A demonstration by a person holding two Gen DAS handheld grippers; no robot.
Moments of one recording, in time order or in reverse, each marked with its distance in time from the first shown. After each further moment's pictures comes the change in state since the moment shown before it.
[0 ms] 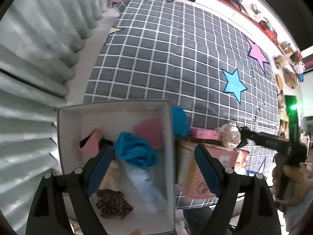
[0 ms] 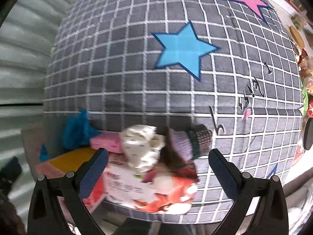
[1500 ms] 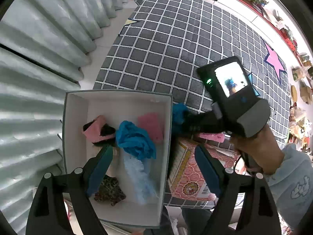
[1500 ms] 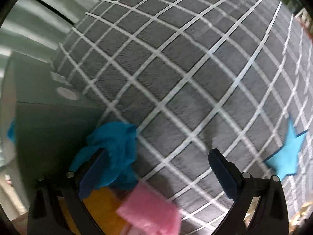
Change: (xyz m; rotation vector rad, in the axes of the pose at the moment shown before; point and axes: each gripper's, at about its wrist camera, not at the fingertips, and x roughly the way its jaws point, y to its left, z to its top) left arm -0.002 -0.018 -0.002 -0.137 0.050 0.111; right arm 0.086 0.148 0.034 -0.714 -0.009 -0.088
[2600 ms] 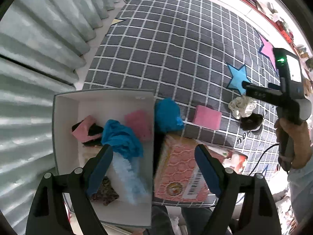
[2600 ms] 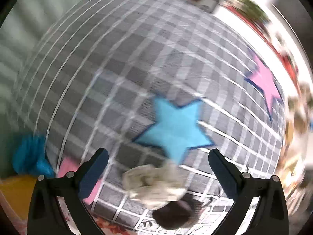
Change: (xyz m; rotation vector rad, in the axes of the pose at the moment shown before) left arm 0.005 -0.032 -0.003 0.056 0.010 -0.011; right arm -0.082 -0.145 -0.095 0.400 -0.138 -0.232
